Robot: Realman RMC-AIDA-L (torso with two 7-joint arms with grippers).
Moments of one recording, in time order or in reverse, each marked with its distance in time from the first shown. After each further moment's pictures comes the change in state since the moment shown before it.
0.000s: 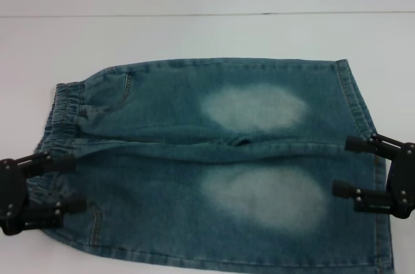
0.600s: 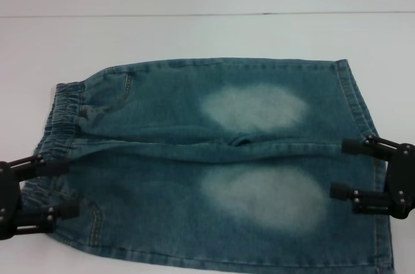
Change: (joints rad) left arm 0.003 0.009 -0.005 0.026 0.022 0.025 0.002; right arm 0.010 -0.005 -0.024 -0.012 -0.008 -0.001 0.042
